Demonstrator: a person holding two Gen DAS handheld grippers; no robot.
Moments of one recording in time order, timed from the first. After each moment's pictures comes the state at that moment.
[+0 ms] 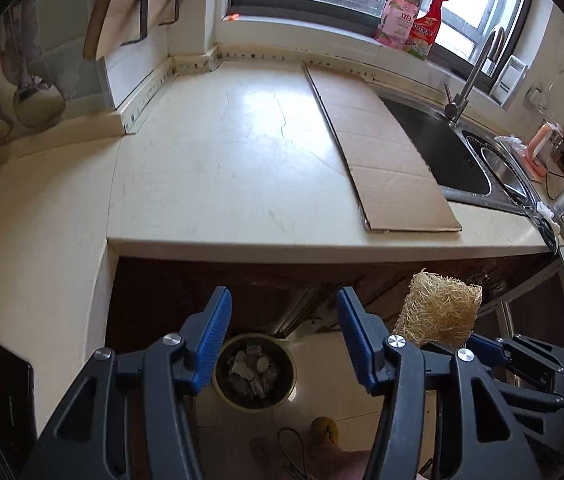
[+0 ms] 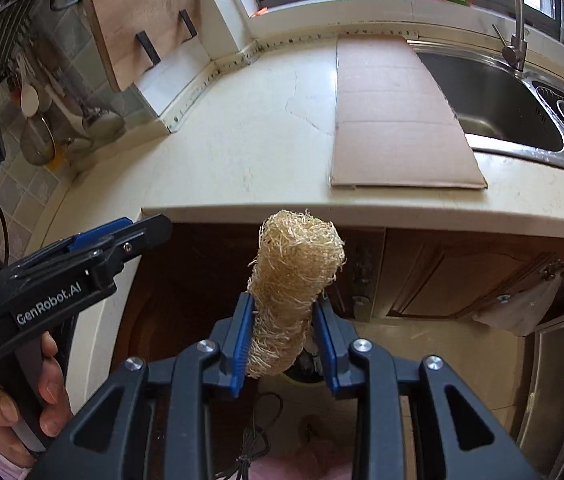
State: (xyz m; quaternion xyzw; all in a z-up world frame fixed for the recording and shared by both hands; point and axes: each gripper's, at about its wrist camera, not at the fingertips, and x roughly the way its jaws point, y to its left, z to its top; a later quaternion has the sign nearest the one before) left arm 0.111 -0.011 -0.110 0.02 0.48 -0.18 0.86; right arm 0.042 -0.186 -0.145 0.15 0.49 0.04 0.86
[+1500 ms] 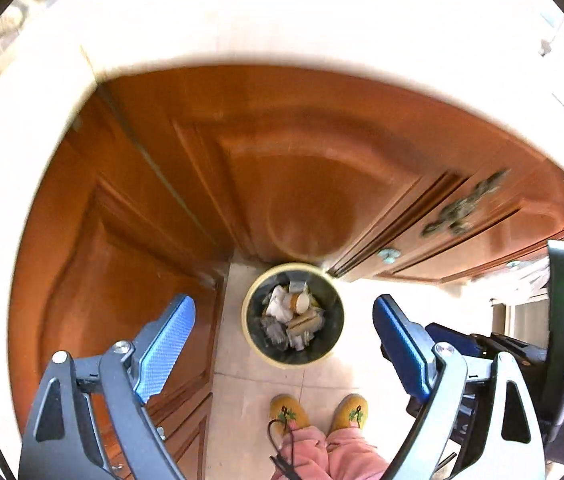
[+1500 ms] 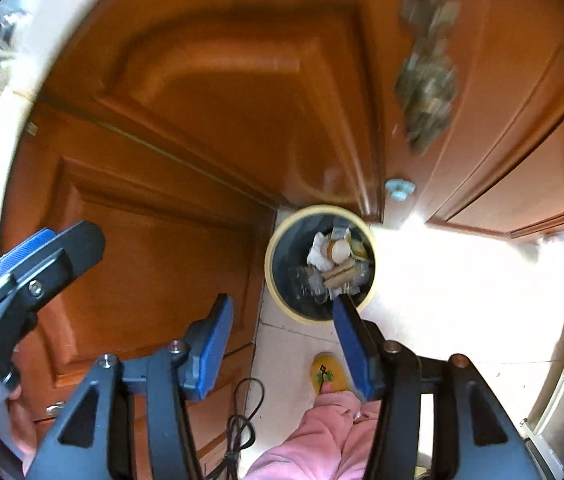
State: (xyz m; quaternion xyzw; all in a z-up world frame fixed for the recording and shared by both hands) left arm 0.114 0.004 -0.271 0.04 0.56 -0.07 0.82; right arm 0.087 -0.166 -0.350 0.19 0.63 0.09 0.75
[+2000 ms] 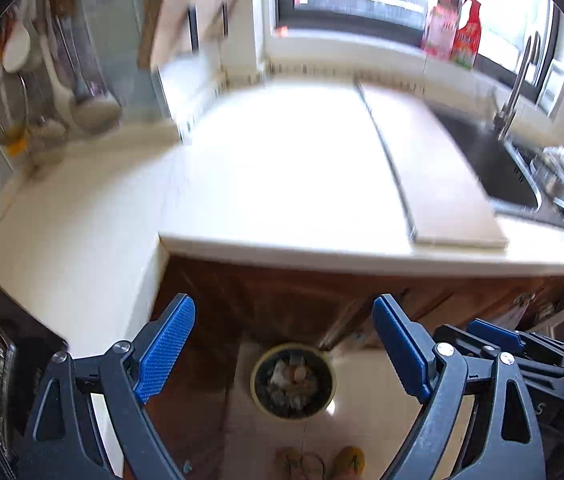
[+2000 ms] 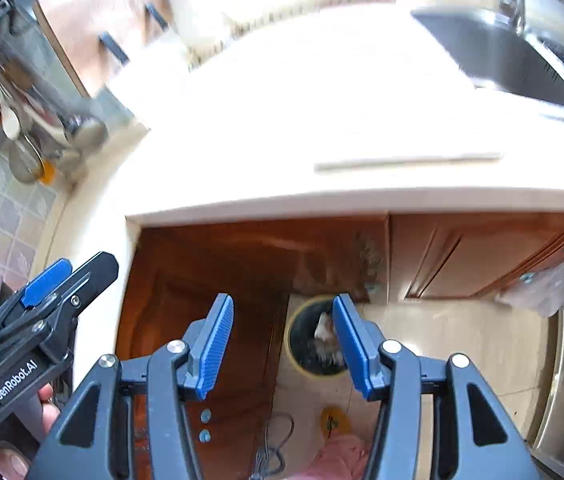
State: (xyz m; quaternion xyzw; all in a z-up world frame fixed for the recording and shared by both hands) left arm 0.094 -0.017 -0.090 0.04 0.43 -0.08 0.90; right arm 0.069 -0.216 -0.156 0.21 0.50 0.05 0.84
